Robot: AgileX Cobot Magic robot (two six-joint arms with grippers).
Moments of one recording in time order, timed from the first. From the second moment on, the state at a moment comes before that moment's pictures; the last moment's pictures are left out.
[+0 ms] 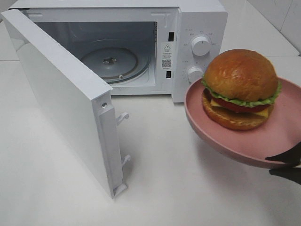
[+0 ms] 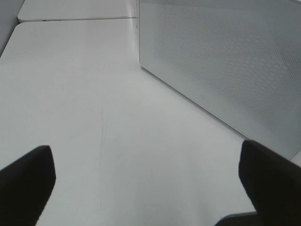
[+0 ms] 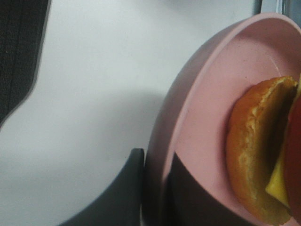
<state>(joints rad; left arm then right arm) -0.03 0.00 -0.52 -0.09 1.08 0.07 0.62 0.72 -0.41 -0.04 0.56 -1.12</state>
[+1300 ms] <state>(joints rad) -0.03 0.00 -0.52 -0.09 1.08 0.07 0.62 0.72 -0.36 -0.64 0.83 0.07</state>
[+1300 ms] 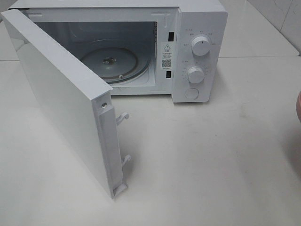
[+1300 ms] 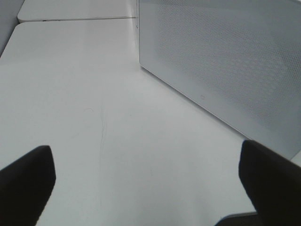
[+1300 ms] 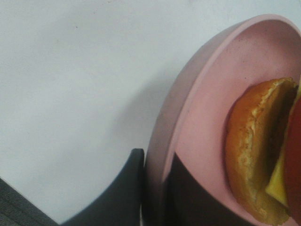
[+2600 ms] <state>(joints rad) -0.03 0.00 -0.52 -0.09 1.08 0.07 0.62 1.52 -0.61 -0.78 0.88 1.01</state>
